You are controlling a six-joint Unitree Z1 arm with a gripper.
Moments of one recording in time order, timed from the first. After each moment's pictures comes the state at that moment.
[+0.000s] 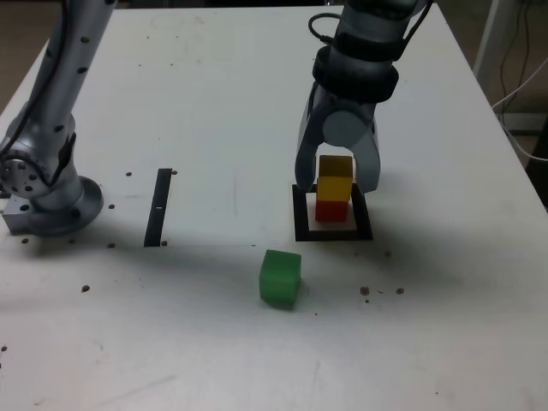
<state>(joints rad) -0.02 2.13 -1.76 1.43 -0.05 0.12</state>
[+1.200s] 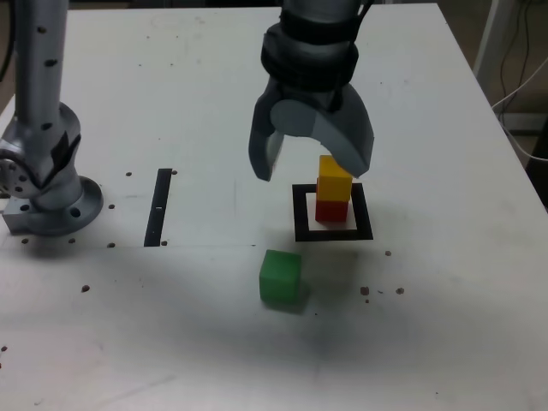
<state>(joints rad) -0.22 1.94 -1.64 1.45 0.03 0.04</state>
